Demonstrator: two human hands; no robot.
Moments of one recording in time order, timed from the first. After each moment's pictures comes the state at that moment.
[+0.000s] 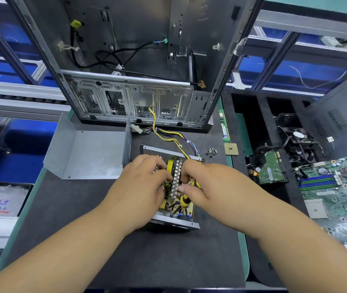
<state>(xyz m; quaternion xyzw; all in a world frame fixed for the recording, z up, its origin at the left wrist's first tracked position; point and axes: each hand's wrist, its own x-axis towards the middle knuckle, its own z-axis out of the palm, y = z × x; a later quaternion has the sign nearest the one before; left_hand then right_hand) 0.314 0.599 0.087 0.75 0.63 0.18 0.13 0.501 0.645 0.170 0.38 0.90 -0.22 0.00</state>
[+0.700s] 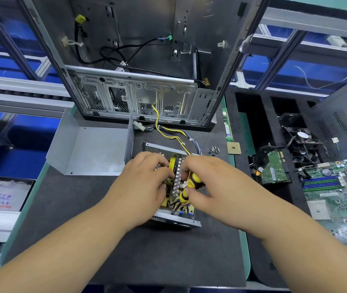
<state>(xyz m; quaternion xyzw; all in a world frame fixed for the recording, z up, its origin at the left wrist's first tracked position) 0.313 0.599 0.085 0.75 0.63 0.18 0.14 0.501 0.645 0.170 0.36 0.89 -0.26 -0.02</state>
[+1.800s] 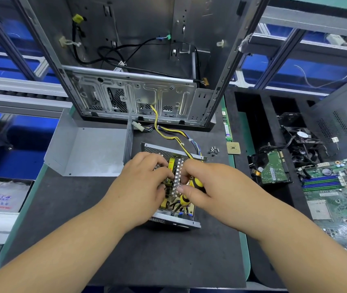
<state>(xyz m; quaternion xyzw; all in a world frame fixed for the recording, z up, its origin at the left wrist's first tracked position) 0.313 0.600 0.088 0.74 0.63 0.17 0.15 0.502 0.646 0.165 0.38 0.89 -0.25 -0.01</state>
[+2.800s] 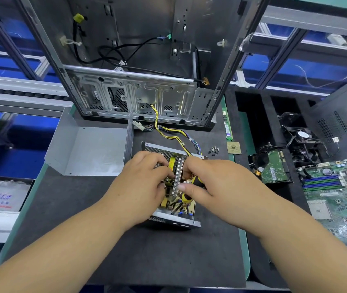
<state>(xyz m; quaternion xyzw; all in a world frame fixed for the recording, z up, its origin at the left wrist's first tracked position) 0.313 0.601 0.089 0.74 0.63 0.19 0.15 0.502 0.650 0.166 0.37 0.91 -0.18 -0.01</state>
